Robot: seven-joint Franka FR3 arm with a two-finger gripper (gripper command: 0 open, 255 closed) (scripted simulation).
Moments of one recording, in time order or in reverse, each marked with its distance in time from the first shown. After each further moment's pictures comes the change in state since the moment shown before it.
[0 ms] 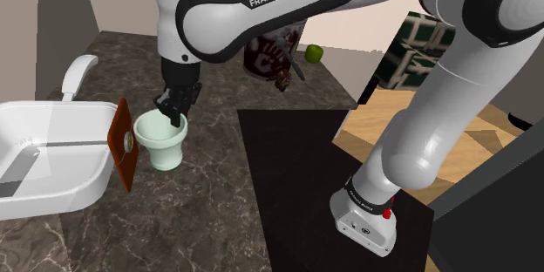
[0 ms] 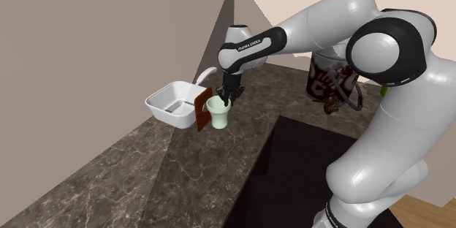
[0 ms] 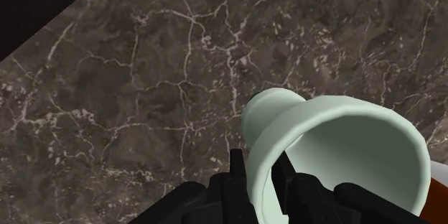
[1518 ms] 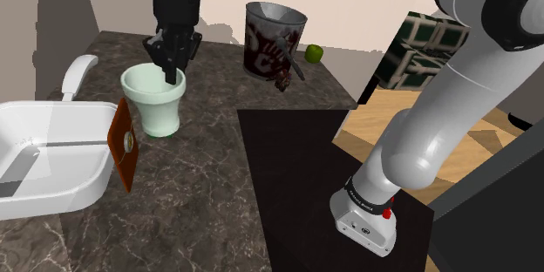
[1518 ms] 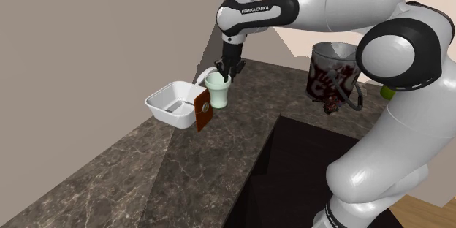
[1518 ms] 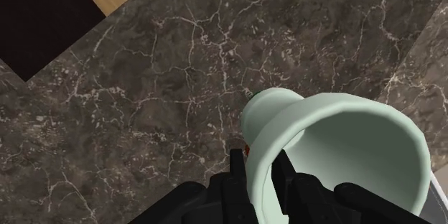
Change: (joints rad) arm -0.008 -0.075 -0.009 0.237 0.021 -0.307 0.003
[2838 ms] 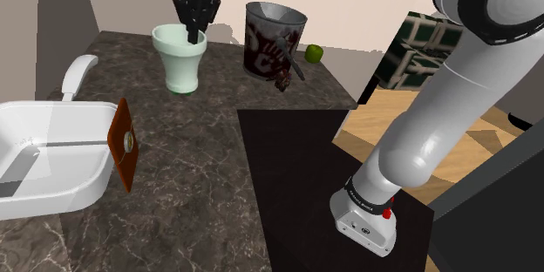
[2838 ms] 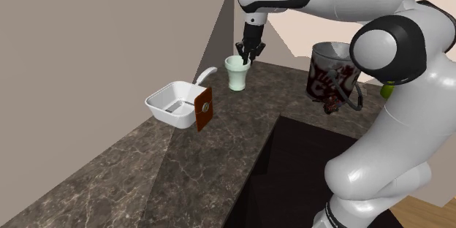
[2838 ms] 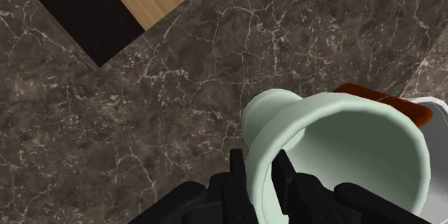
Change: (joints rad) arm -0.091 0.026 -0.097 0.161 -0.008 -0.154 -0.168
